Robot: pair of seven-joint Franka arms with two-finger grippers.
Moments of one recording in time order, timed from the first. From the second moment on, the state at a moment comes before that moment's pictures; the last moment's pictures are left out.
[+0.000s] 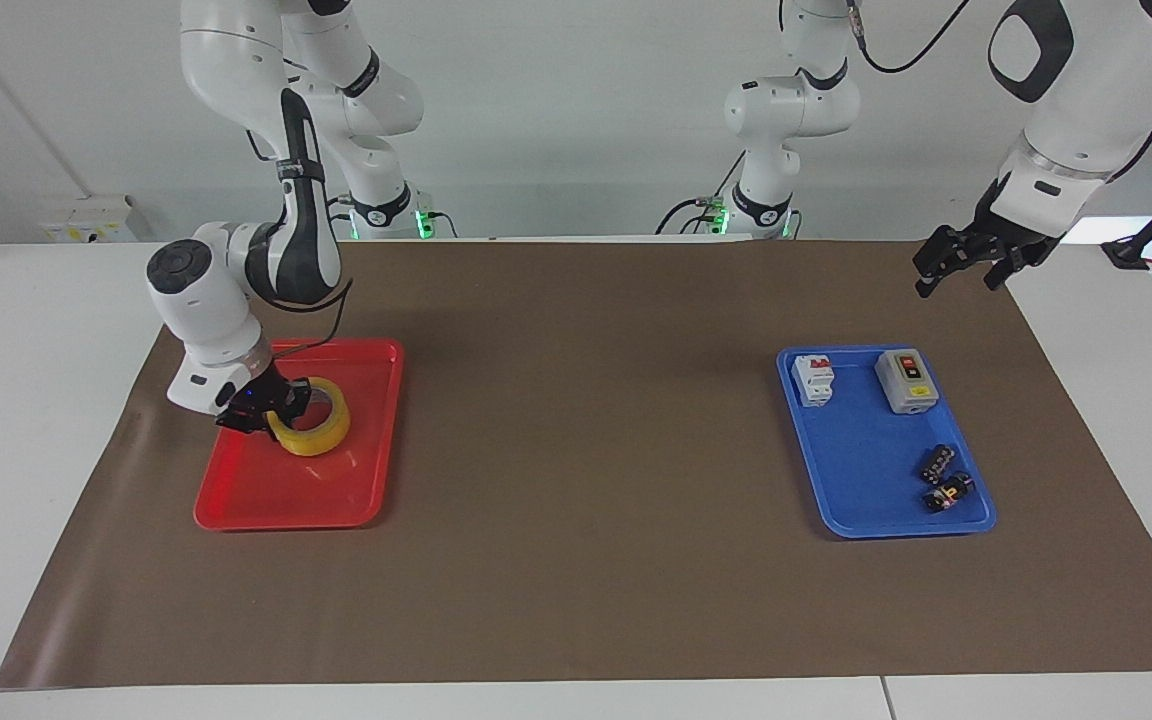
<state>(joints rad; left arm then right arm) -0.02 -0.01 0.00 -1.63 0.00 1.61 -0.04 -0.02 0.19 -0.09 -2.17 0.00 2.44 -0.53</state>
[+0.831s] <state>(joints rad) -0.02 -0.01 0.00 -1.63 0.00 1.61 -0.04 0.05 0.14 -0.08 -1.99 -0.05 2.20 -0.18</state>
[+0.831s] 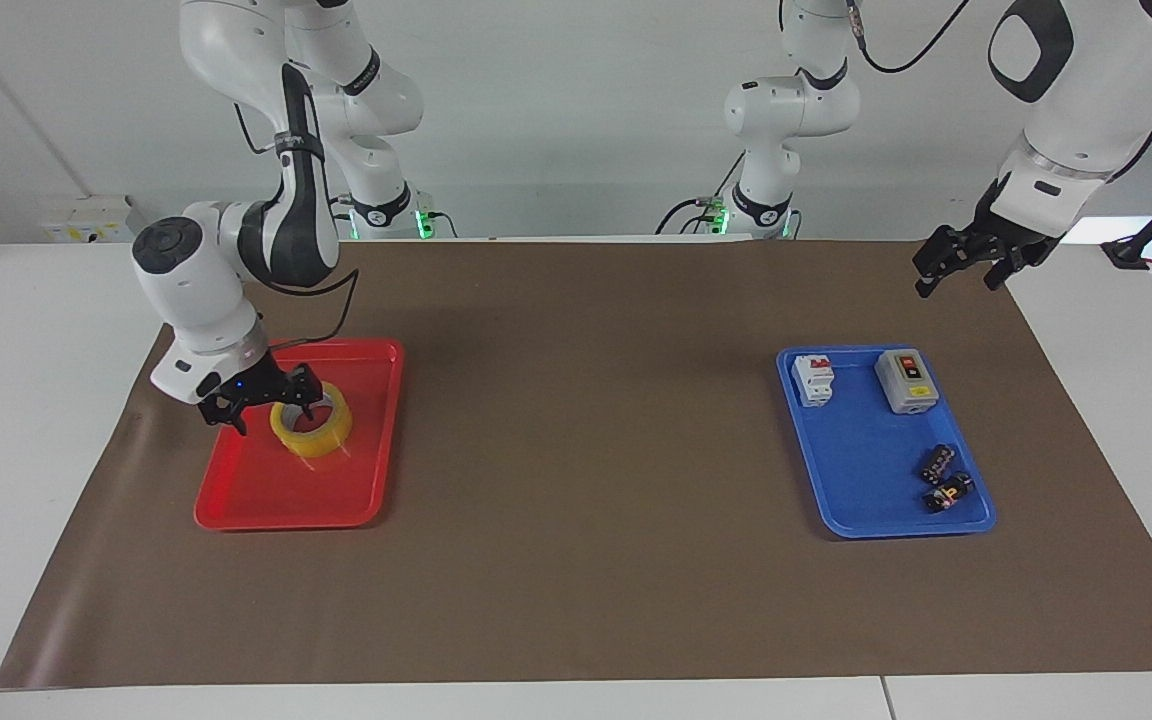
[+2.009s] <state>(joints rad) -0.02 -0.01 0.00 -1.63 0.00 1.61 -0.04 0.05 -0.04 -0.08 -1.58 -0.04 1.48 0.12</state>
